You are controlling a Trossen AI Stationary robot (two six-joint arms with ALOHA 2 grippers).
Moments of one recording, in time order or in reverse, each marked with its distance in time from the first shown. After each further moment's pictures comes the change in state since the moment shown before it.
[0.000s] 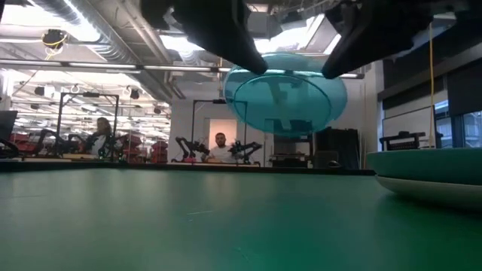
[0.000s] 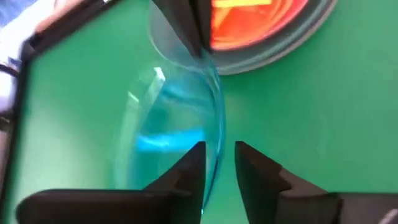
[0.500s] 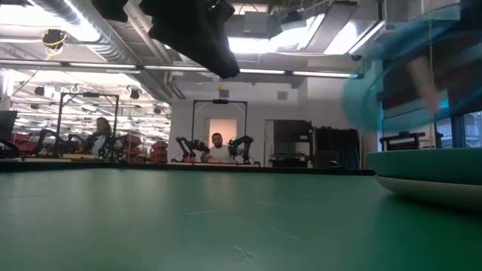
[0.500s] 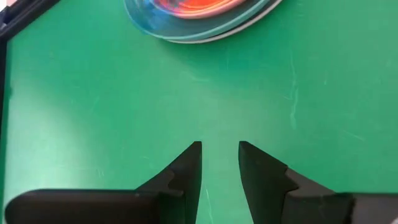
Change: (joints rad) left arm -0.054 -0.026 0.000 -0.147 -0.008 -0.074; right arm 0.191 -0.003 0.329 -0.706 -0.244 0.469
